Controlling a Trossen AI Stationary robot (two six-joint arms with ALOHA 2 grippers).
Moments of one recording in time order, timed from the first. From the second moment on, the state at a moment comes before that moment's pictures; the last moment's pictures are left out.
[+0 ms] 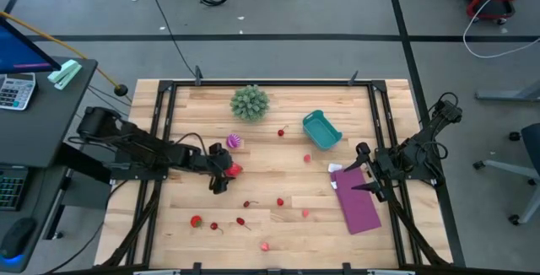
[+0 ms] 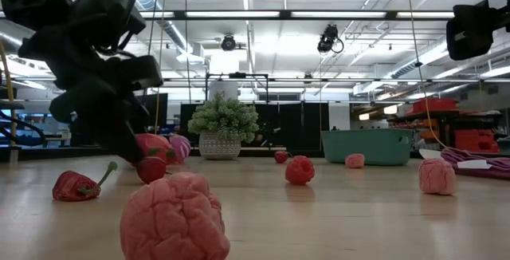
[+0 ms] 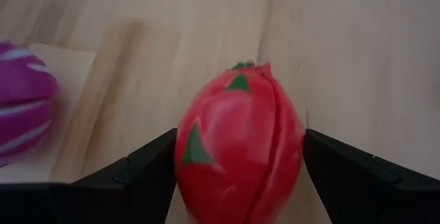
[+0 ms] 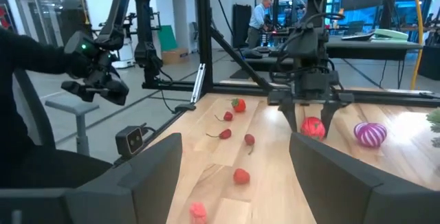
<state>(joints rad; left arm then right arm) -0.19 1.44 0.40 0.17 -0.23 -0.30 0.72 0.08 0.03 0.08 0.40 0.05</state>
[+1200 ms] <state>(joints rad) -0.13 1.46 0.82 0.25 -0.30 -0.19 0.72 0.08 0.03 0.08 0.40 -0.01</state>
